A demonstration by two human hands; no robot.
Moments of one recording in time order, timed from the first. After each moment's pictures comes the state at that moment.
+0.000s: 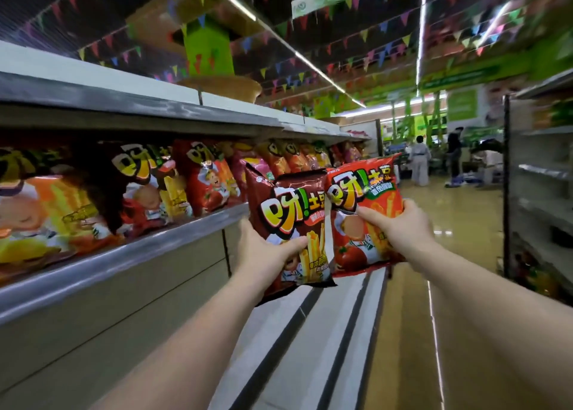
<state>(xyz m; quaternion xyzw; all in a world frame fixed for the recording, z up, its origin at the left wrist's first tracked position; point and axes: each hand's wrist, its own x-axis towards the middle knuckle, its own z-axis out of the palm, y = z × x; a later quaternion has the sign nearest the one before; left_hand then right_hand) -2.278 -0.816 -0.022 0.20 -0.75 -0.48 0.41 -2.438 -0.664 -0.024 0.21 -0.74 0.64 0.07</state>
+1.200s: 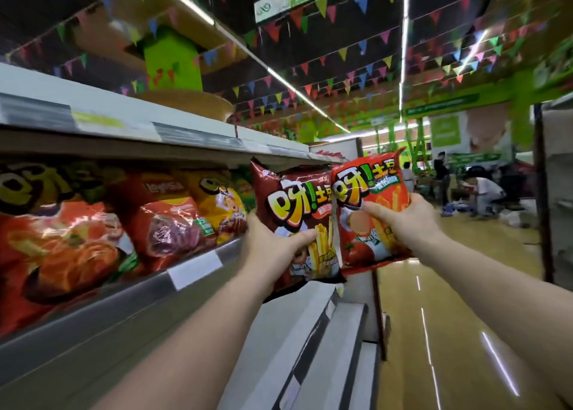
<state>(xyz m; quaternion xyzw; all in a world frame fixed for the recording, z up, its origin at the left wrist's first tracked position) -3.000 -0.980 0.022 0.14 -0.74 -0.50 0.43 -3.141 -0.819 0.027 0.22 -0.71 0.65 0.13</state>
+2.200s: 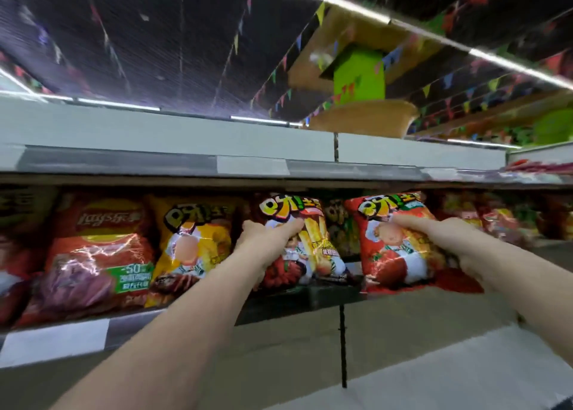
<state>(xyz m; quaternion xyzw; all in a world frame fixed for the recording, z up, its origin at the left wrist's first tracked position) -3.217 -1.077 0.095 0.50 -0.60 -0.32 0.53 -3.457 -1.020 0.104 0.43 -0.65 0.58 -0.22</state>
